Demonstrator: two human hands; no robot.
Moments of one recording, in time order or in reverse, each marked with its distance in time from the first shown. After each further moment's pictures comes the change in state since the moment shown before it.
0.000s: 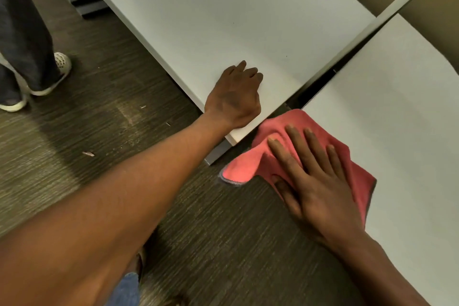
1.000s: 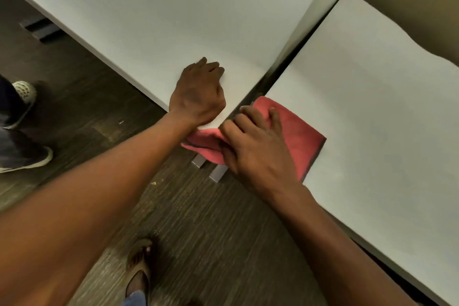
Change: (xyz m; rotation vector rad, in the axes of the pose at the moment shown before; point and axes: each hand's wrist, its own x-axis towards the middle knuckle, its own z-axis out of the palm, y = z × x) left_hand 0.001 -0.003 0.003 -0.019 0.066 0.045; right_hand 0.053 -0.045 0.004 0.011 0.123 0.073
